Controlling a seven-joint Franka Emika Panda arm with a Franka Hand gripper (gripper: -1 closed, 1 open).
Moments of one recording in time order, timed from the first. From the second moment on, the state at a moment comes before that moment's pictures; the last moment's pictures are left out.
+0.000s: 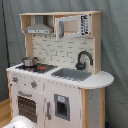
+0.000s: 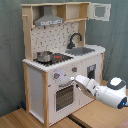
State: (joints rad) arm -0.47 -1.47 1.53 -2.22 -0.40 2.79 0.37
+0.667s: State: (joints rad) arm -0.45 -1.47 1.54 -2.28 -0.40 2.67 0.44
